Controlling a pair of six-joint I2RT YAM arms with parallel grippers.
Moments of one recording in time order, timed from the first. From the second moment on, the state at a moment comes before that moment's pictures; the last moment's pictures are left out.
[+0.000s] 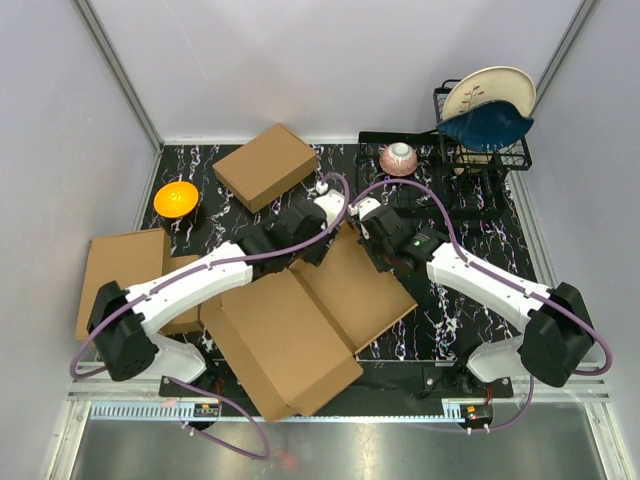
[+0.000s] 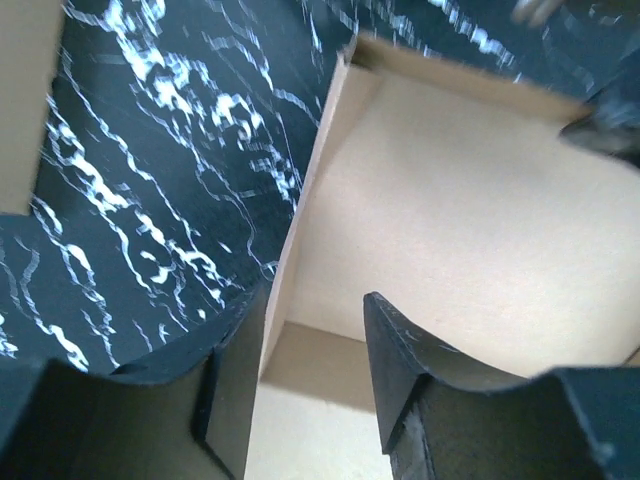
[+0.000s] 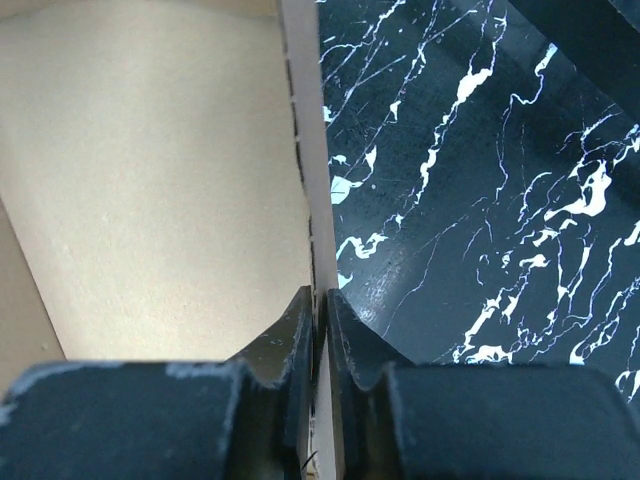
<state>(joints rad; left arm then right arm) -0.89 1.41 1.14 -0.50 -0.24 -0.12 0.76 1.38 1.04 -0.58 0.25 0.08</state>
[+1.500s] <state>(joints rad) -1.09 0.68 0.73 -0.24 -0.63 -0.30 0.71 1.25 0.74 -0.45 0.15 1.03</state>
